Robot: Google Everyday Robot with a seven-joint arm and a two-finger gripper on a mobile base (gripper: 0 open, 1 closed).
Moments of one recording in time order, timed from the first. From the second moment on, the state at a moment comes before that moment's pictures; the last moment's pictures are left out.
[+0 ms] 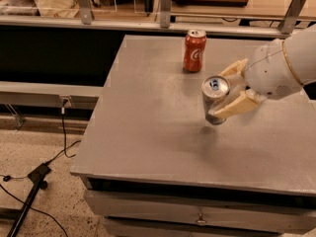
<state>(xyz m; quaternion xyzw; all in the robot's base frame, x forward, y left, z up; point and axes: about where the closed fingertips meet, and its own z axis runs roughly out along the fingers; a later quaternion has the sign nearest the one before) 0.472 -0.137 0.918 -0.66 0.65 0.11 0.35</state>
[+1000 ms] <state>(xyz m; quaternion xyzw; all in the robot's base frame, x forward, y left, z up) 0.488 -0.113 0.909 -0.73 0.63 -0.14 0.21</state>
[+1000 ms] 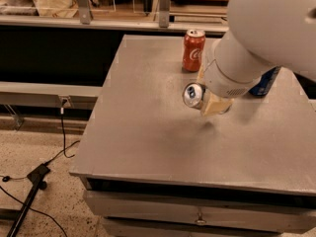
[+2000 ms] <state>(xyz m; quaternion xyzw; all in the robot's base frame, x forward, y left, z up) 0.522 -0.183 0.898 -0.74 0.62 -0.24 0.09</state>
